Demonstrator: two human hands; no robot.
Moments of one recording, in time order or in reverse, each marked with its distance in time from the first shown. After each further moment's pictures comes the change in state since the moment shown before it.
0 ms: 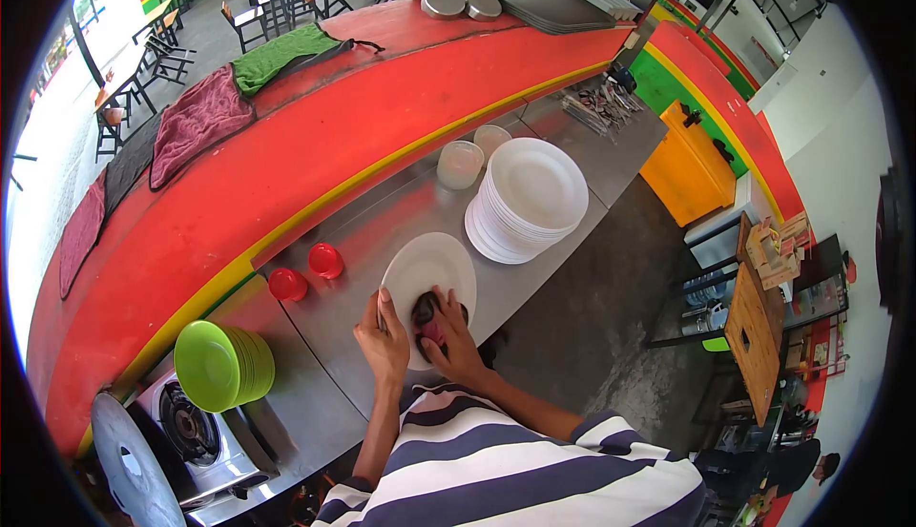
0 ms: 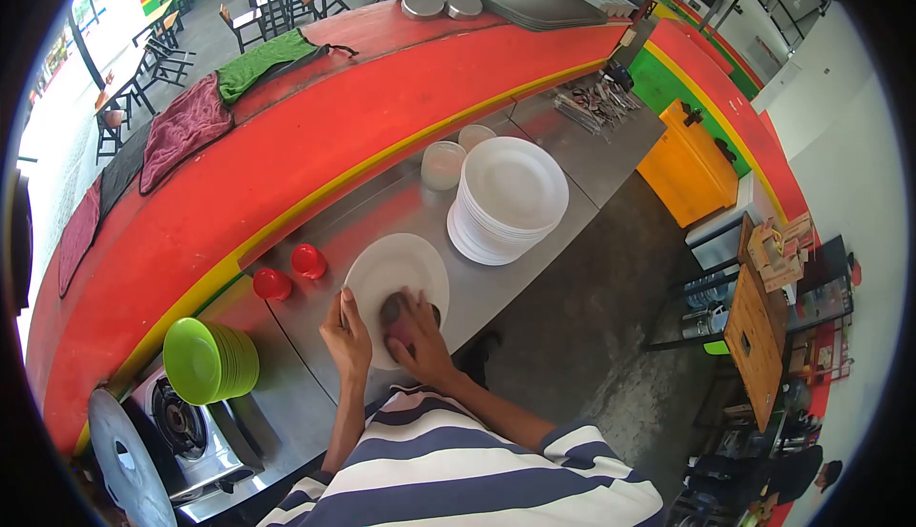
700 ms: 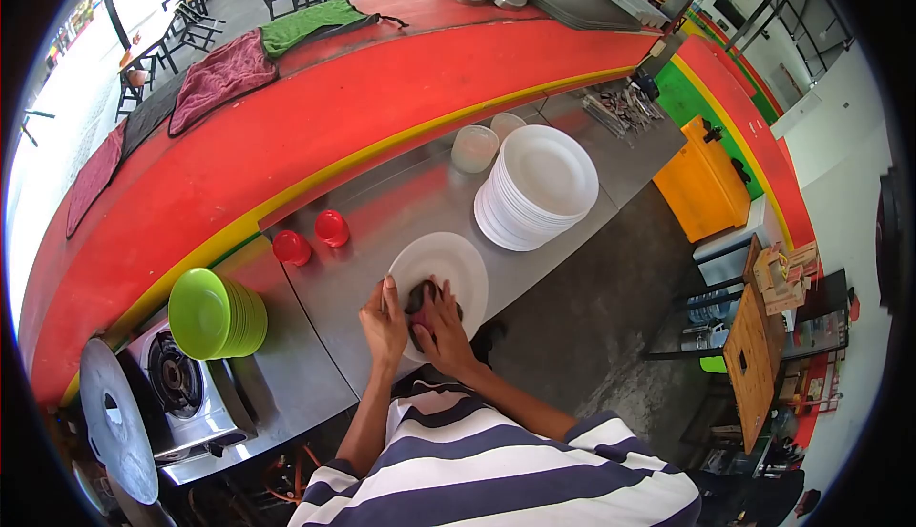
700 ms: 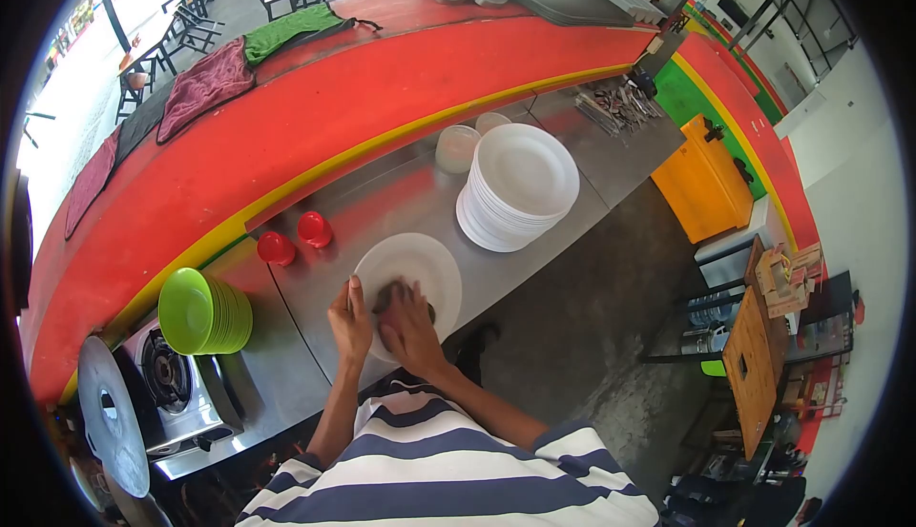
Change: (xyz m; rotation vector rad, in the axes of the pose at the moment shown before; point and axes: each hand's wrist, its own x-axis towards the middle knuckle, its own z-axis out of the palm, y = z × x) left_hand -0.039 -0.027 0.004 -0.044 -0.002 -0.104; right_hand -0.032 0.004 0.010 0.007 -0.144 0.003
